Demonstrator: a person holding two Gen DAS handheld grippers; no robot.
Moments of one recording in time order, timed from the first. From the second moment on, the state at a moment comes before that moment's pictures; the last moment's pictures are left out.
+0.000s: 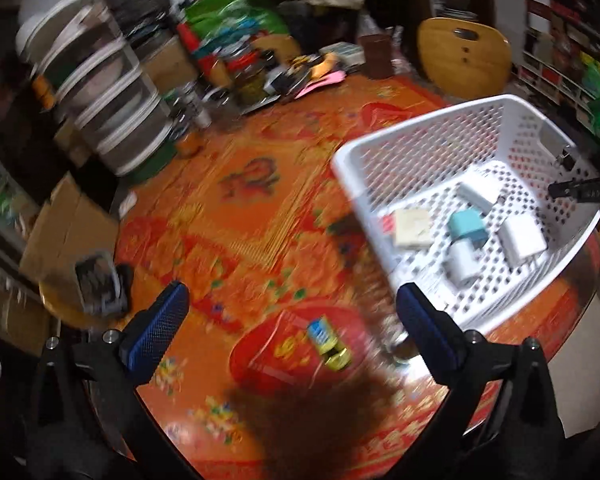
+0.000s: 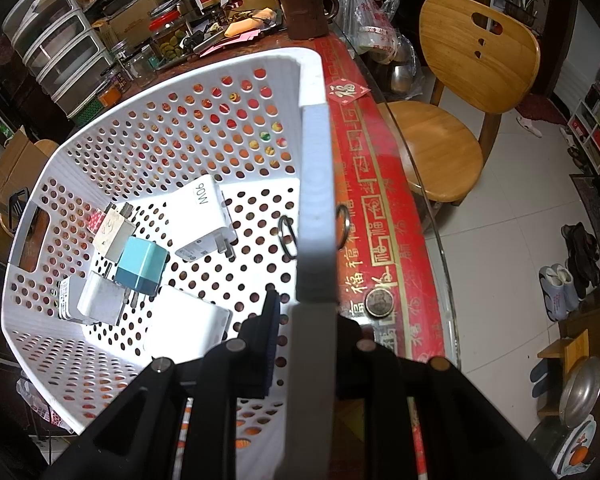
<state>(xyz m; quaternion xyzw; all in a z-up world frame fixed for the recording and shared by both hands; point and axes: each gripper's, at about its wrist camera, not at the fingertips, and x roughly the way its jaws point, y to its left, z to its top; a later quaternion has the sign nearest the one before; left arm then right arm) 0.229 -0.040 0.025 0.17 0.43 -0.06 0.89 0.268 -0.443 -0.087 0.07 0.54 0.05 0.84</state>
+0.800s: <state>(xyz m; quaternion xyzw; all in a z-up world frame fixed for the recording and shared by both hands) 0.258 -0.009 -0.137 0.04 0.55 -0.08 0.83 0.268 -0.446 -0.086 0.07 0.54 0.05 0.84</state>
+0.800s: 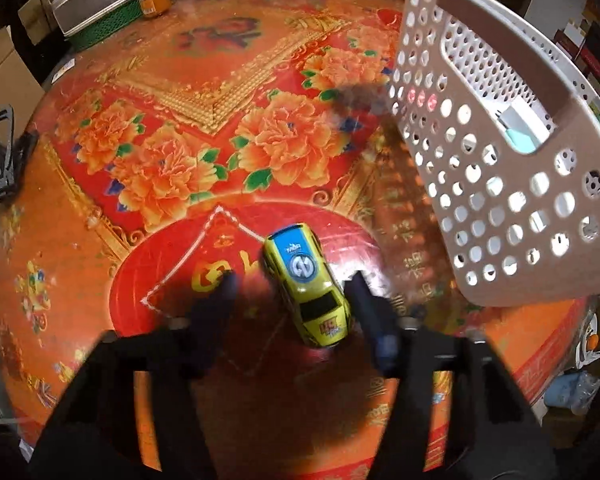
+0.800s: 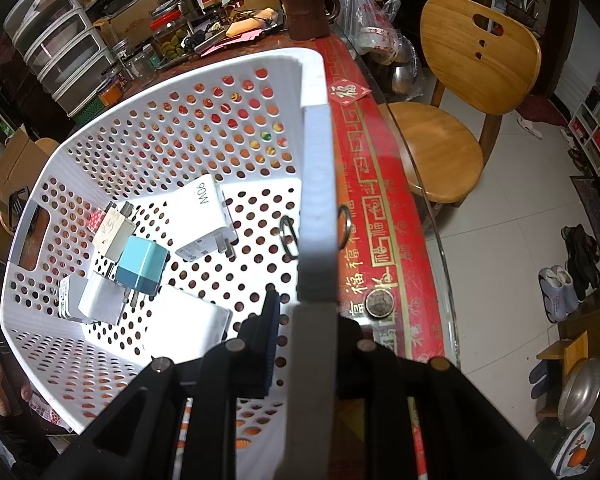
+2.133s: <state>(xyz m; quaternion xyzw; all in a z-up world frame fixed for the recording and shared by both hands) 0.328 -0.219 -0.040 0.24 0.54 -0.15 0.79 0.270 -0.446 -0.086 0.07 0.54 0.05 0.84</state>
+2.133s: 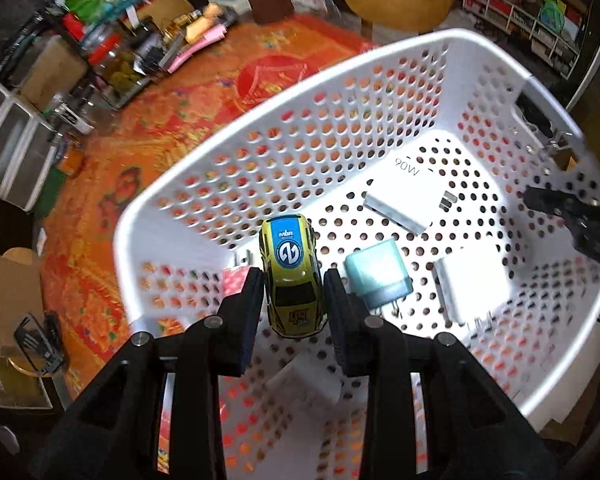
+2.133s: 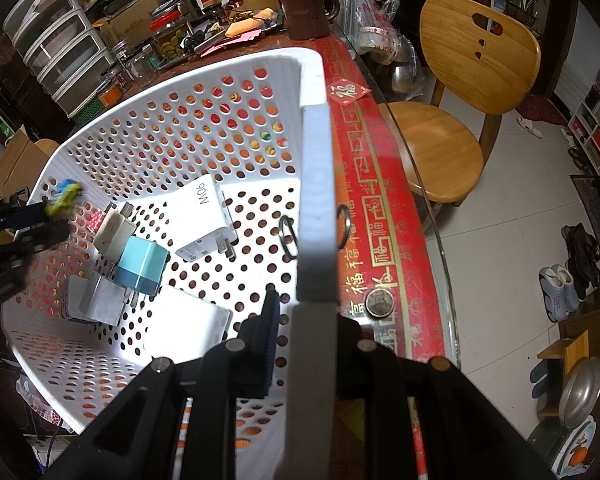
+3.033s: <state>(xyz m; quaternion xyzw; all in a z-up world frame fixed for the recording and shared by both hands) 0.333 -0.232 -0.063 0.27 0.52 -0.14 0.80 0.269 -0.445 -0.087 0.07 0.54 0.05 0.84</state>
